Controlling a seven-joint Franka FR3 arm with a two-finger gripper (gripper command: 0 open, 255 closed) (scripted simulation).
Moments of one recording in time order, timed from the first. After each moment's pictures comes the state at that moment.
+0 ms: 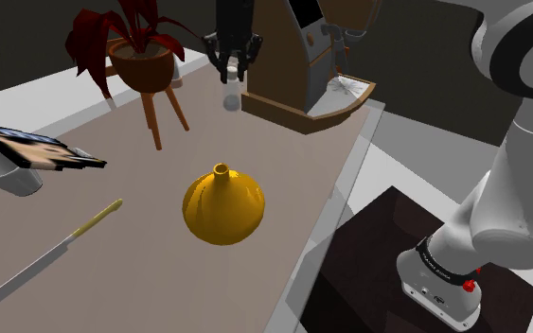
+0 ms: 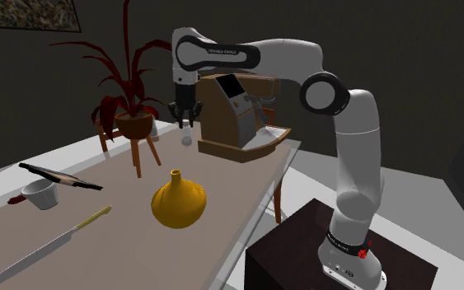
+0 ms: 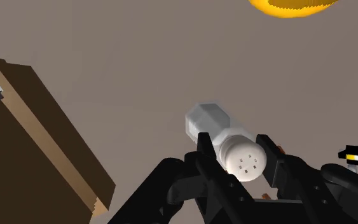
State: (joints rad) arm 0.23 0.29 0.27 -1.25 -0.02 1.59 0.58
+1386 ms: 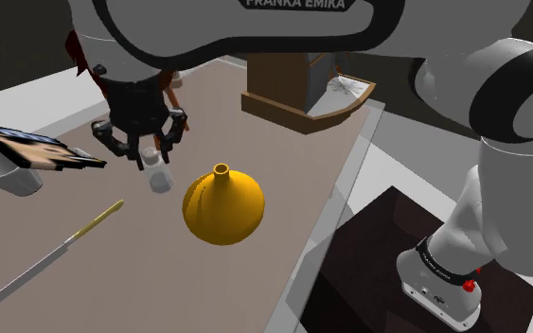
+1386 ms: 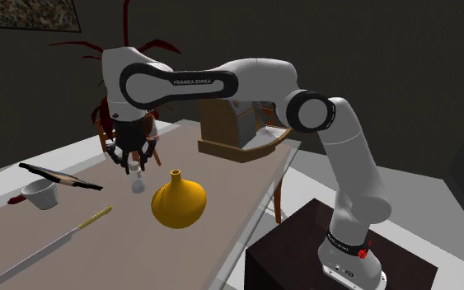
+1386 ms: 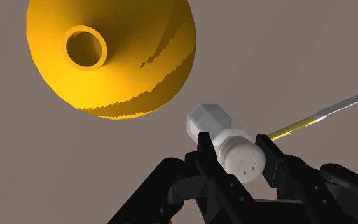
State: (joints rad) arm 0.59 0.51 0.38 -1.10 -0.15 1.65 1.01
